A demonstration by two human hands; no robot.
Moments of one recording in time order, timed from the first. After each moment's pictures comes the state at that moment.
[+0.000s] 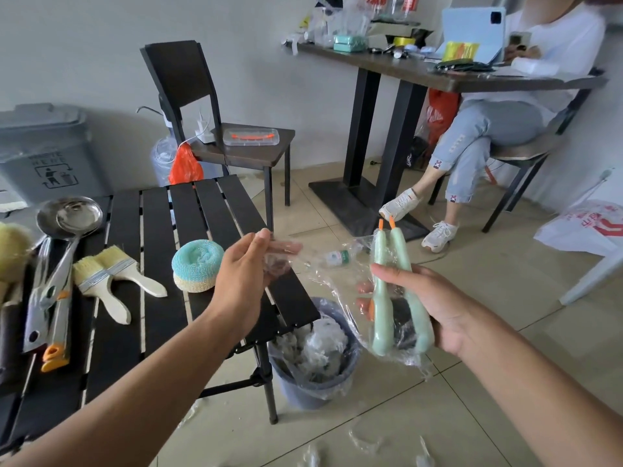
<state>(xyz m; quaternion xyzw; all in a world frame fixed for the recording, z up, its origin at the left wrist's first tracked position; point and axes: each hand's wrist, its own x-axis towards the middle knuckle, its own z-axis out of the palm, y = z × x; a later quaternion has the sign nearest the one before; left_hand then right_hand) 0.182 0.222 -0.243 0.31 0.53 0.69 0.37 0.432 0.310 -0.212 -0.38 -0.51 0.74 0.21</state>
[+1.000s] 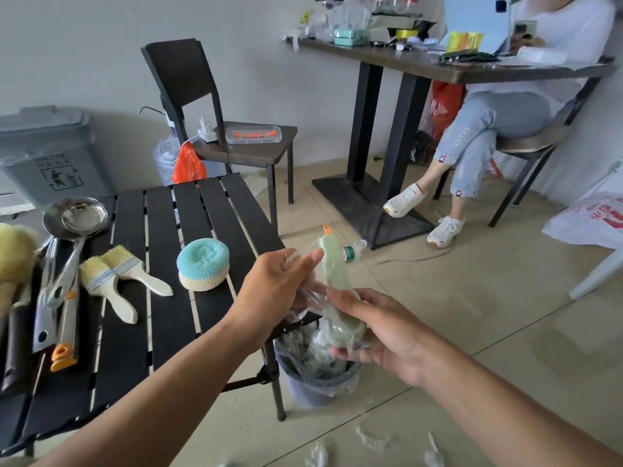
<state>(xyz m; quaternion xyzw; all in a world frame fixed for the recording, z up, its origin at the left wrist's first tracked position) 0.211 0.208 -0.231 0.43 0.58 0.56 0.40 0.392 0.272 -0.253 -0.41 -0.49 0.74 0.19</state>
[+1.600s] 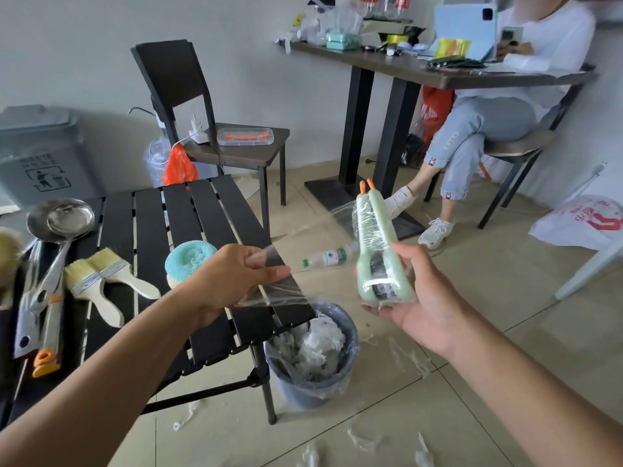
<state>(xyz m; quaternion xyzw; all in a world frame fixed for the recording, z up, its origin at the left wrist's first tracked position) 0.159 0.208 -0.215 0.44 0.66 0.43 0.43 0.424 0.312 -0.225 -0.38 -0.41 0.76 0.34</state>
